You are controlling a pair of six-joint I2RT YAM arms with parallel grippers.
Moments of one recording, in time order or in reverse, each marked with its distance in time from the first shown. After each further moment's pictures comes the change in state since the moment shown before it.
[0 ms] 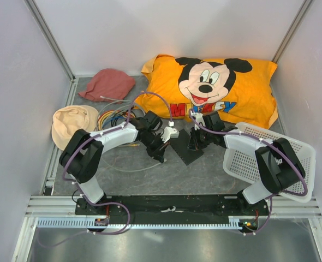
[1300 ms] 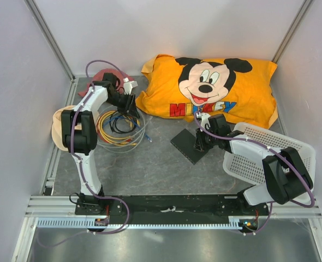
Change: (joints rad) left arm 0.575 0.325 0.641 -0.332 0.087 -0.081; right arm -0.027 -0.115 -0.085 0.024 0.109 -0.050
